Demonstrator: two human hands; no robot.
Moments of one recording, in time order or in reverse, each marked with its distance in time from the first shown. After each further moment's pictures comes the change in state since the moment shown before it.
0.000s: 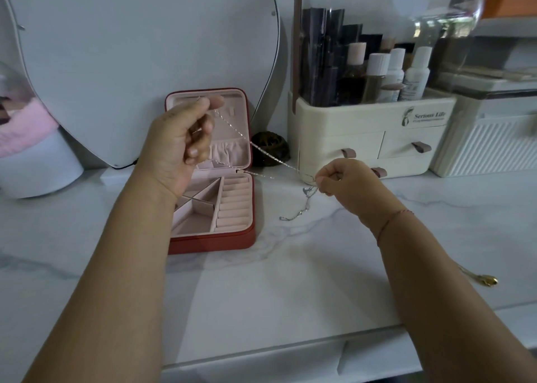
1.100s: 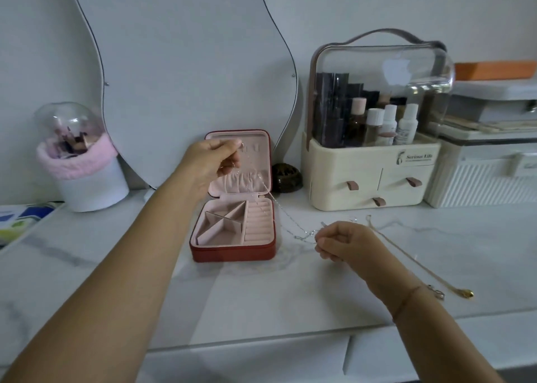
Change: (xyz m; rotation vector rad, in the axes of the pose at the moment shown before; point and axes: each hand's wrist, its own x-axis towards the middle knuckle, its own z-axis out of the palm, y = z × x) left_hand 0.008 0.030 -0.010 0.259 0.121 -0.128; right_hand -0.077 -0.011 0.005 0.338 -0.146 0.108
